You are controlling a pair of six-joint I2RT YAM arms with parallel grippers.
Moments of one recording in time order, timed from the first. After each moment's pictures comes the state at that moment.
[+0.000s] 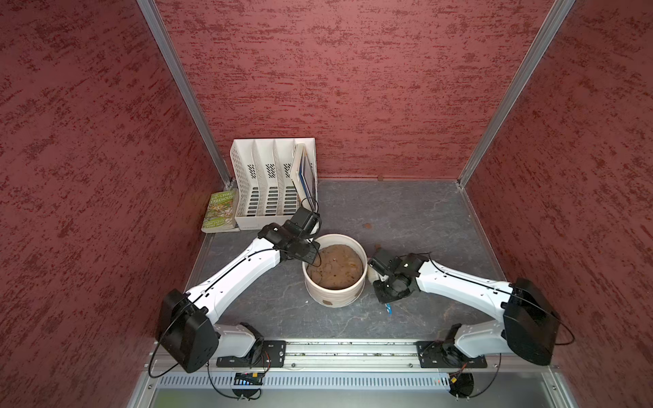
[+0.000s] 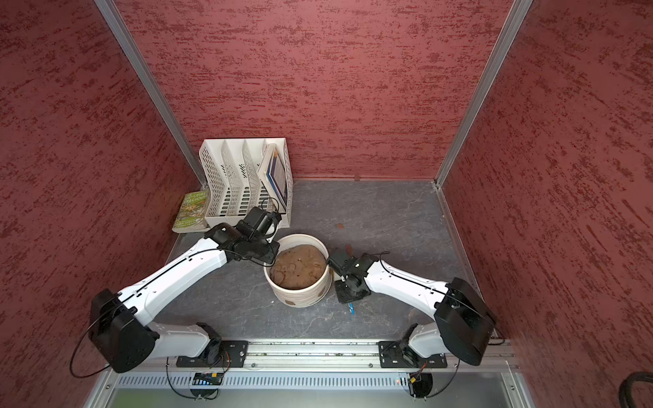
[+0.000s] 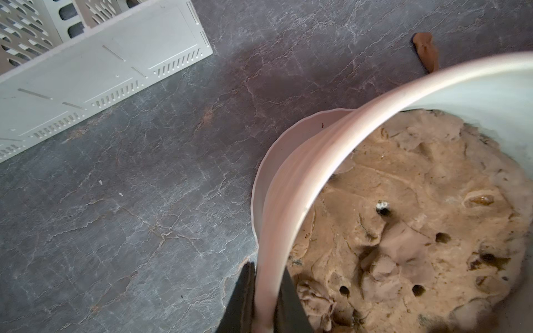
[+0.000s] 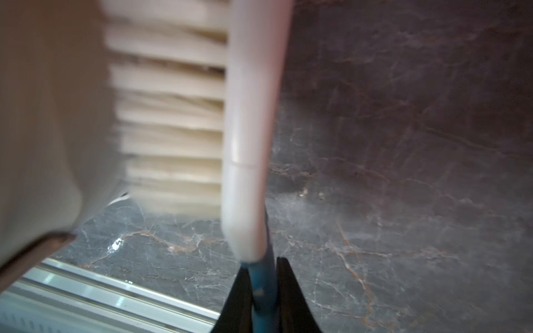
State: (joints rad) left arm -0.58 1.34 1.14 -0.92 -0.06 -0.17; right arm 0.83 1.40 0.87 -0.88 -0.03 0.60
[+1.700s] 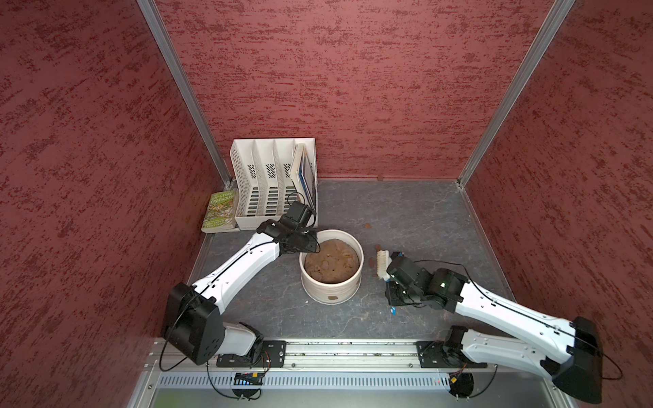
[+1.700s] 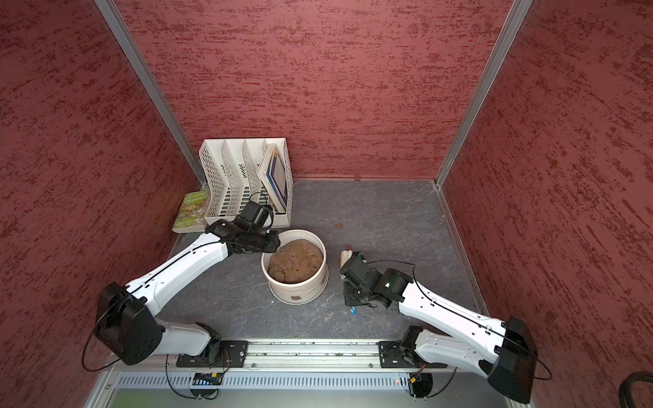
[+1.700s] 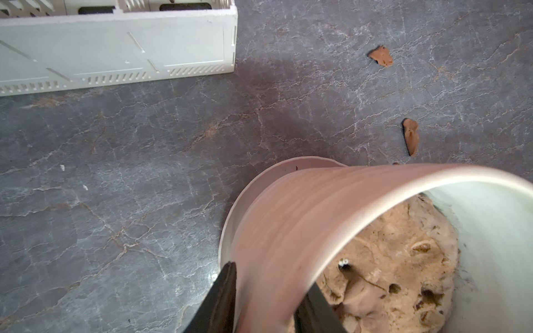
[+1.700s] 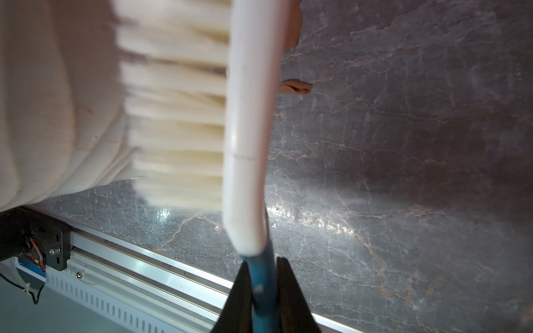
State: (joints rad) left arm -0.50 1.38 1.14 -0.81 0.01 -0.41; right arm 0.94 1.04 0.79 -0.88 0.04 0.82
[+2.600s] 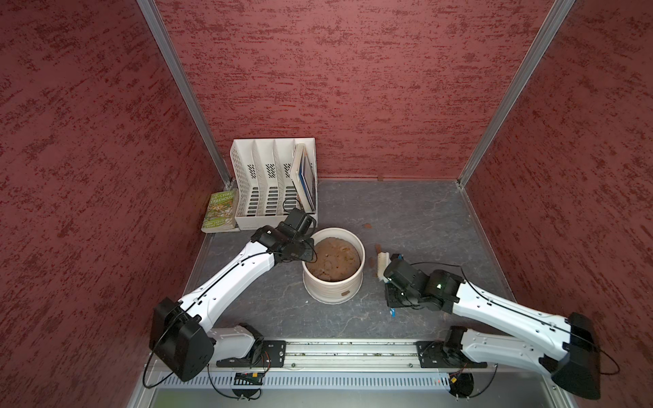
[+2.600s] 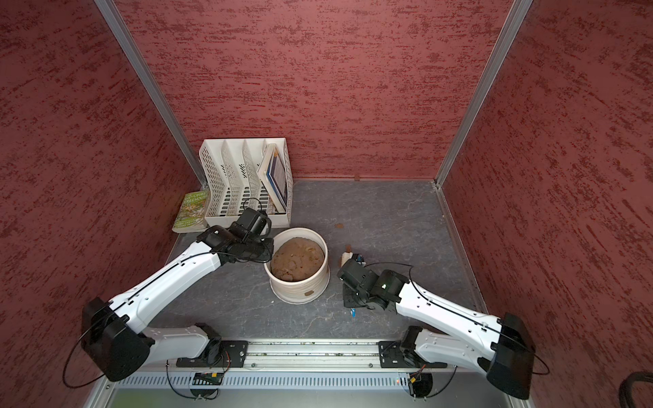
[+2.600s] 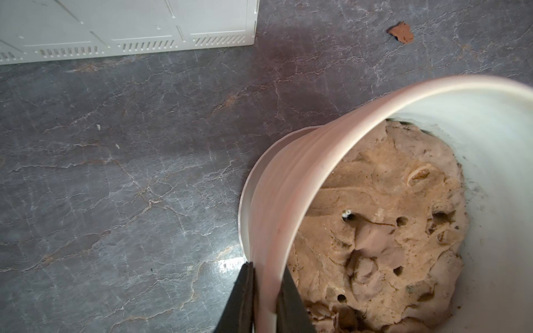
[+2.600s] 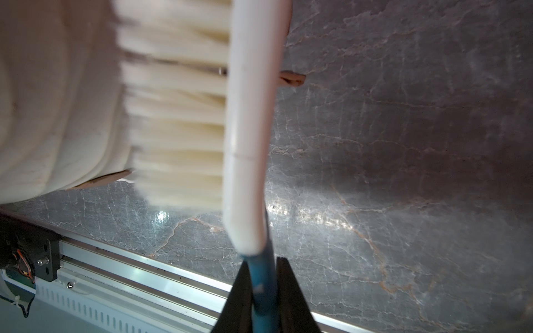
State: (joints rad) left arm -0.55 1.29 1.11 -0.92 -0.07 -0.48; right arm 0.97 1.06 0.78 -0.88 0.07 0.87
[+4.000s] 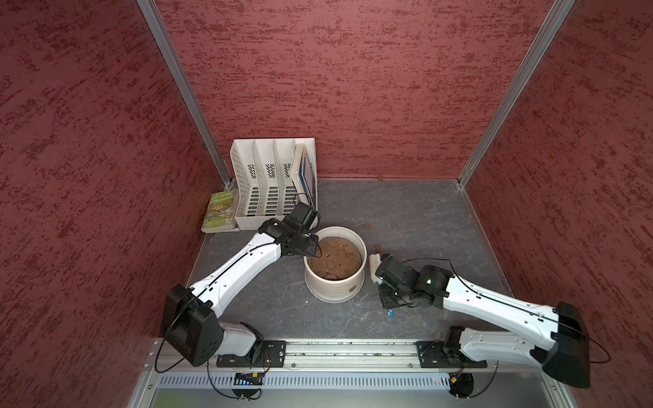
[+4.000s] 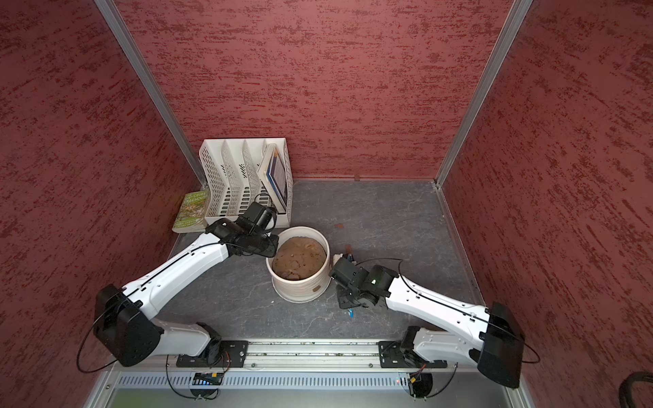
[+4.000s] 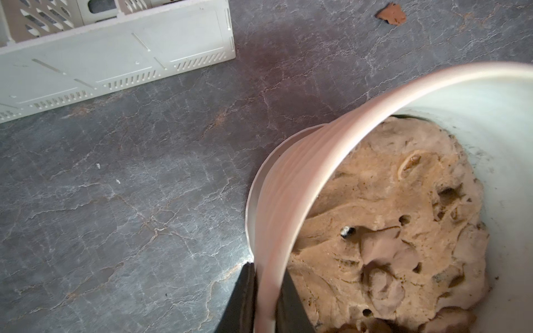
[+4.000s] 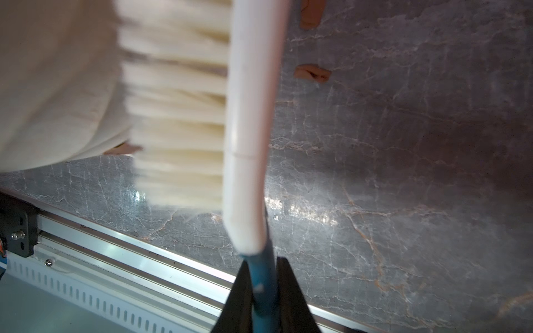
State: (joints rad) left arm -0.55 1.38 1.19 -0.93 -0.07 -0.31; right arm 1.01 1.16 0.86 -0.93 0.05 0.78
